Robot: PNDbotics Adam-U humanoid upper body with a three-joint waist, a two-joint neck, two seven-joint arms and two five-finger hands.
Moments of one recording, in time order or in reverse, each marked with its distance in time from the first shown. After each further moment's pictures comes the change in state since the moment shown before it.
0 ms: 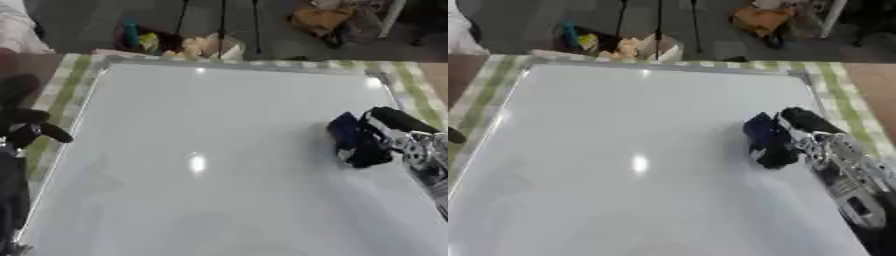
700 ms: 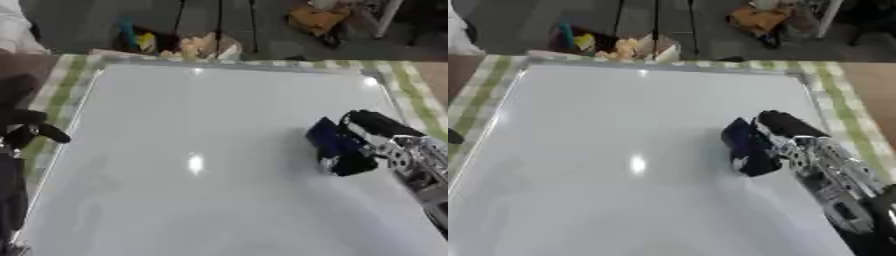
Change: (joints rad) left arm 0.000 0.000 0.000 0.000 0.000 0.000 0.000; right arm -0.022 0.011 0.054 -0.053 0.024 -0.047 0.047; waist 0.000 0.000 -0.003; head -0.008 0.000
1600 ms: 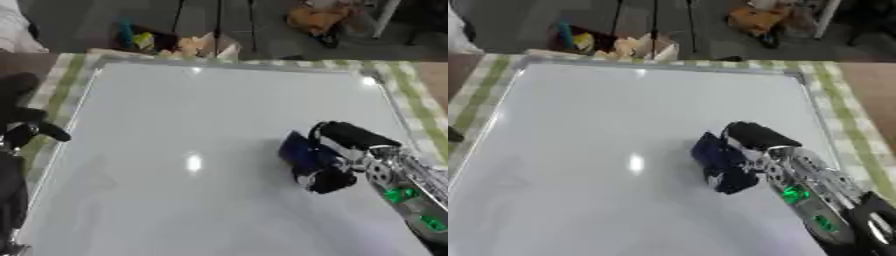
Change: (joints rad) left arm 0.000 0.000 0.000 0.000 0.000 0.000 0.000; right arm -0.008 0.031 0.084 -0.086 0.004 -0.055 0.055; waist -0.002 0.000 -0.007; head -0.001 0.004
